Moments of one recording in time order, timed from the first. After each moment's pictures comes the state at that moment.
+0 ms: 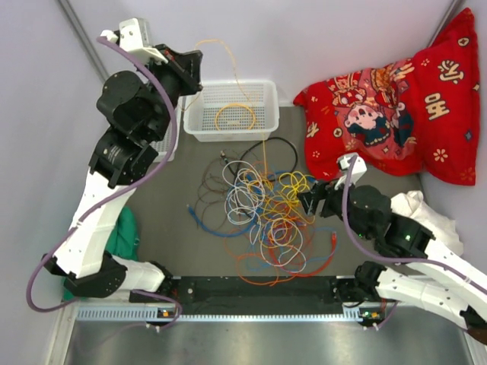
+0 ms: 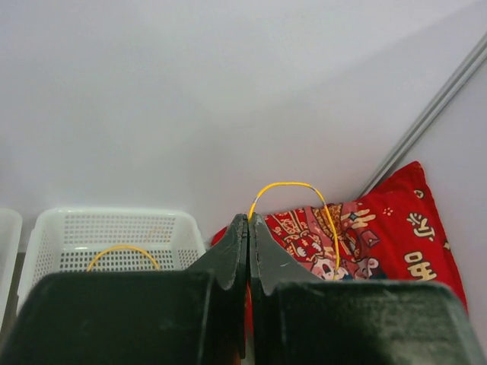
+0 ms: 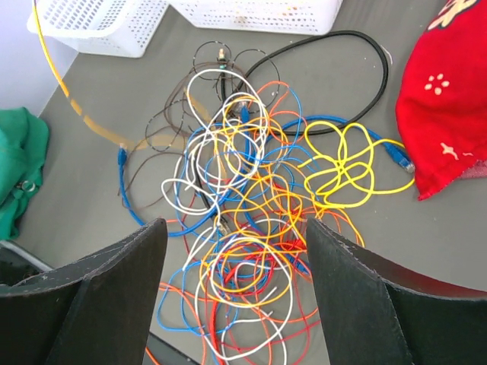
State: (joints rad) left arm -0.62 1.34 1.97 -0.35 -0.34 -0.34; right arm 0.95 0.66 0.85 -0.50 0.40 0.45
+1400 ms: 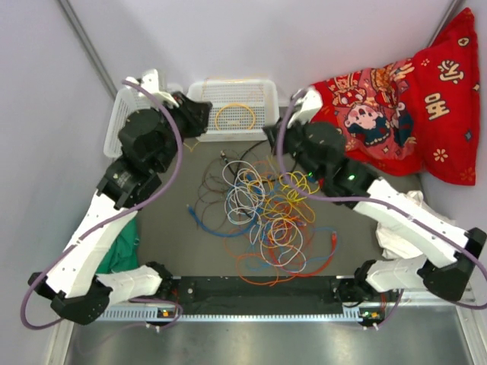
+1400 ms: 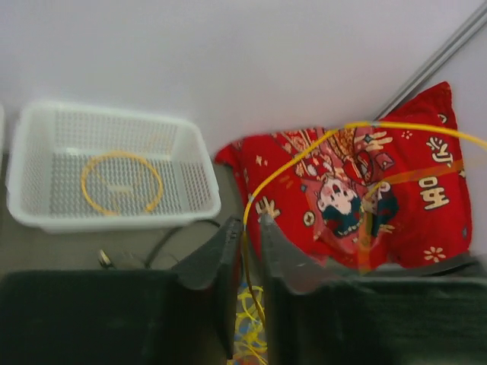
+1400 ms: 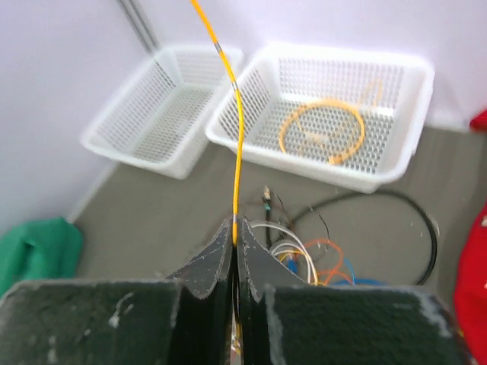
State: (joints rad) left arm -0.61 1.16 1.61 -0.37 -0.28 -0.45; right arm 0.89 1.26 1.24 -0.08 0.36 0.29
